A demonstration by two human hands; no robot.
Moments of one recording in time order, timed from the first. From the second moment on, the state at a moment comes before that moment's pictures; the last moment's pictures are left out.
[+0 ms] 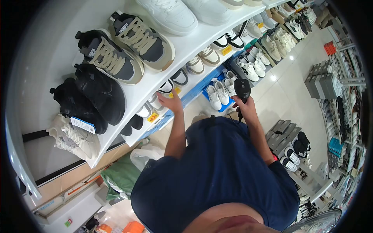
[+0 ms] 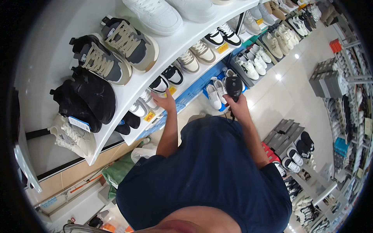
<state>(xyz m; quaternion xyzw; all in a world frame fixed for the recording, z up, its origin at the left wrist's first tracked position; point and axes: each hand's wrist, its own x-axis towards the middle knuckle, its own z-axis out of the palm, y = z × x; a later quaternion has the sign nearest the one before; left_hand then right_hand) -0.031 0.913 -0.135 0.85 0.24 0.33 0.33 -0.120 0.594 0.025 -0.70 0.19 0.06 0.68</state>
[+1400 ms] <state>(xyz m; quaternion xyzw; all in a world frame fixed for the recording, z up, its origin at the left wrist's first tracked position) 0.129 0.640 0.201 0.48 0.33 0.13 0.80 0.040 0.332 0.020 -0.64 0.04 0.21 0.74</state>
